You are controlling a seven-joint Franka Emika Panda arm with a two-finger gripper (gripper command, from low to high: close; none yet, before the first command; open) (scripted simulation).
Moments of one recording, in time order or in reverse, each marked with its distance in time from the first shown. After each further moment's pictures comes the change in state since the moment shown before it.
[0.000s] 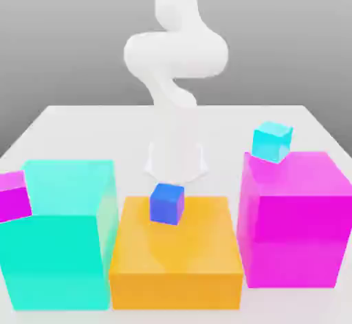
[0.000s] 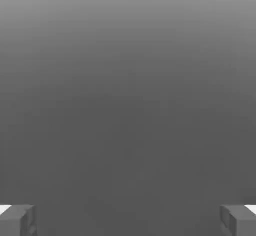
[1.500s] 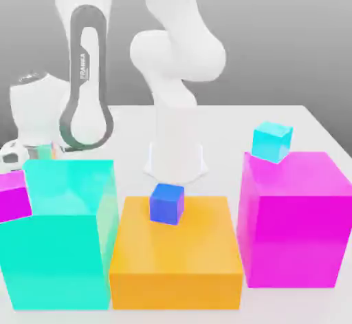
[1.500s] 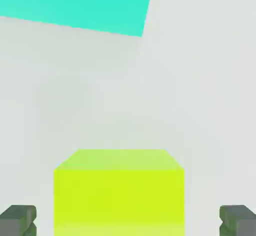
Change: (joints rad) arm -0.665 1.005 -0.126 -0.507 0.495 0.760 -1.407
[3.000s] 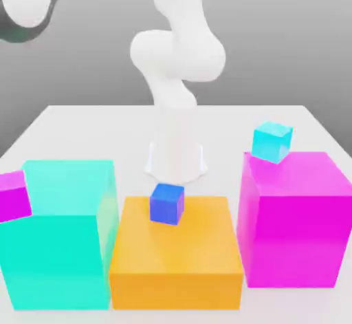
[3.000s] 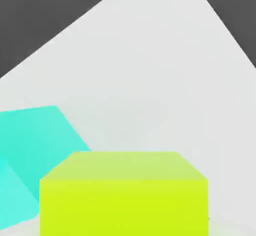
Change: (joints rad) arm 0.134 -0.316 0.010 0.616 -0.471 -0.961 1.443
